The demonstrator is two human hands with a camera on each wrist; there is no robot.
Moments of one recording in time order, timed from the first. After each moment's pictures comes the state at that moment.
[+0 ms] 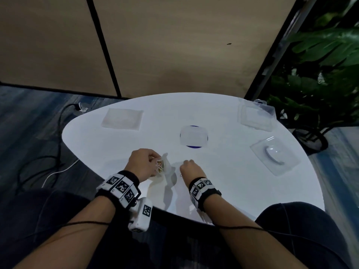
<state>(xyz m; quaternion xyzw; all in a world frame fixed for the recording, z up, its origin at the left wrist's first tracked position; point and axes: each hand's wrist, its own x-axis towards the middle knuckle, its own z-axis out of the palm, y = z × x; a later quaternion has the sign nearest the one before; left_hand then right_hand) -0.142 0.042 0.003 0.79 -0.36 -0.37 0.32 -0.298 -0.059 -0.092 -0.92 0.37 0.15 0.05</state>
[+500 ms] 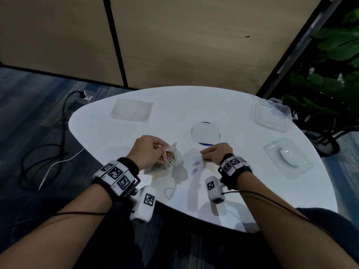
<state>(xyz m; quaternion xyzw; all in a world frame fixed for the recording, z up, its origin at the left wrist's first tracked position) -0.100 0.033 0.005 0.77 -0.38 -0.38 0.34 -0.310 -0.119 -0.050 -0.60 0.61 -0.09 0.50</state>
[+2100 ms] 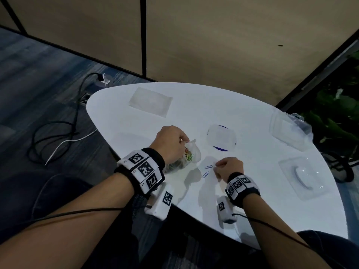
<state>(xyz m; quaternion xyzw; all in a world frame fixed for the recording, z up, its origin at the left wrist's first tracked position) -0.112 0.033 0.031 0.79 -0.43 -0.30 0.30 -0.312 -0.108 -0.091 -0.72 0.62 -0.01 0.29</state>
